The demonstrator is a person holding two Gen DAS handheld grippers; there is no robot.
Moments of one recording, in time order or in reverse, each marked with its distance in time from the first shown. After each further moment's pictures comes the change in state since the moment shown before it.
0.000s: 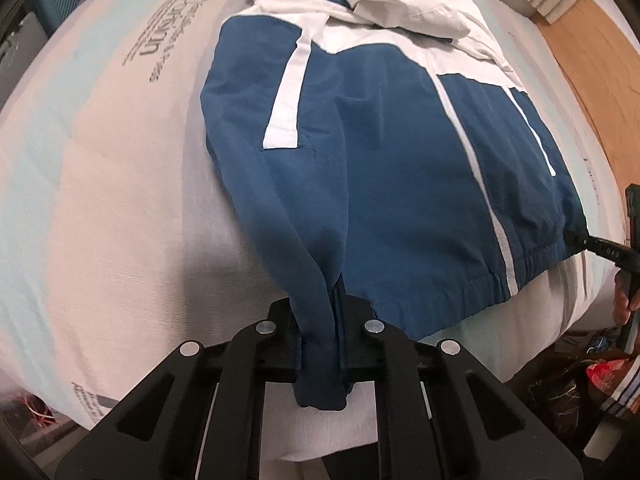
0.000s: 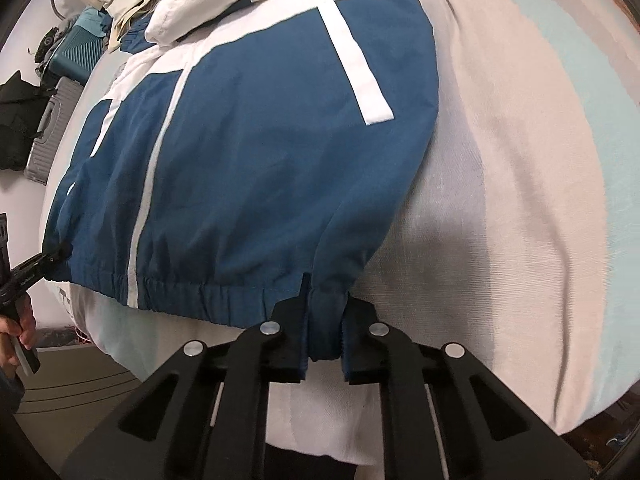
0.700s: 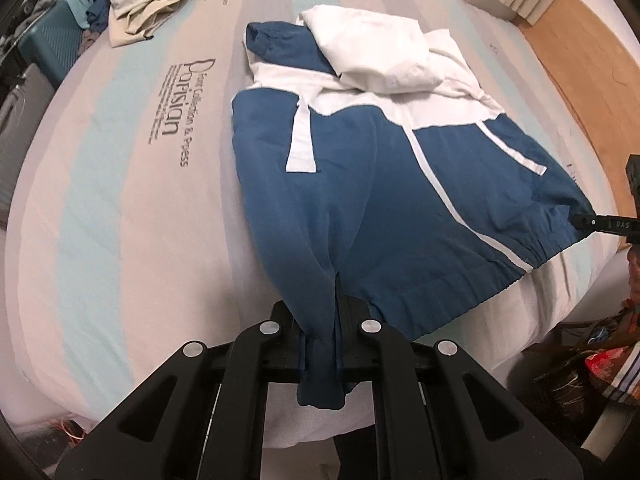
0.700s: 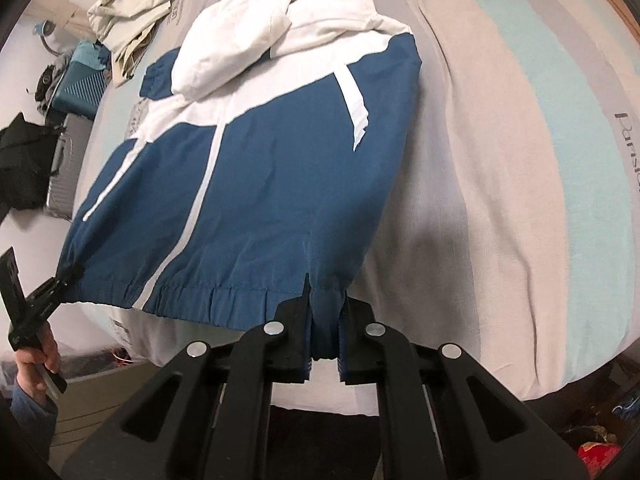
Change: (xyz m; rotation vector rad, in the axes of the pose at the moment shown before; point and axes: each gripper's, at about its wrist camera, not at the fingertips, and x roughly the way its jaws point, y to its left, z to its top) left arm -0.090 -0.006 0.045 0.076 -0.052 0.033; right arm -0.082 0.022 0.048 0.101 0.023 0.051
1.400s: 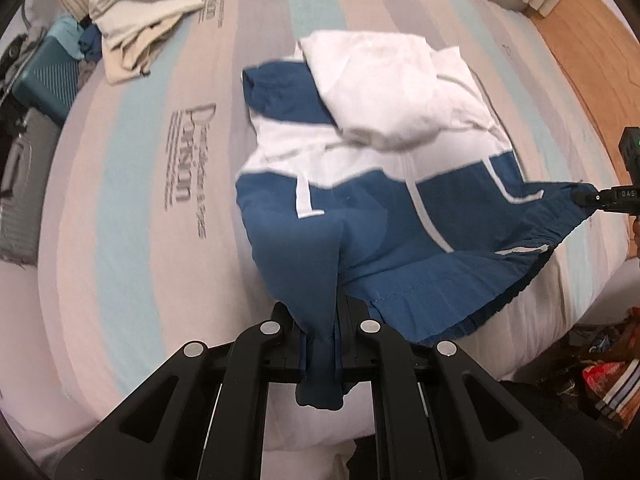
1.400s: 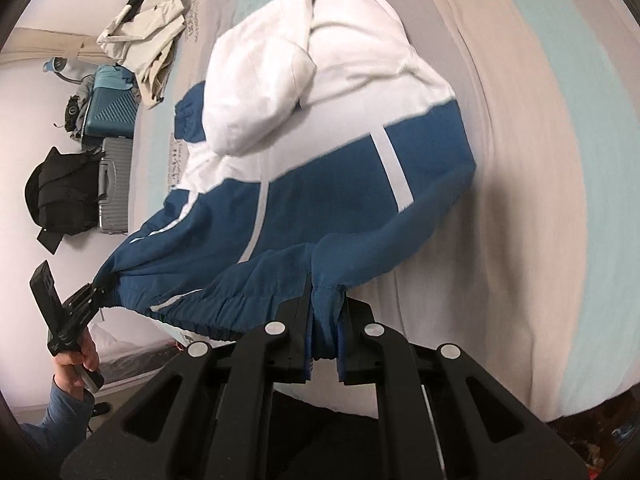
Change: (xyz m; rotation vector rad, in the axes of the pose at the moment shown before) left arm -0.035 -0.027 0.113 0.040 0.062 0.082; right arm -0.027 -0.014 0.126 0.033 0.133 0.209
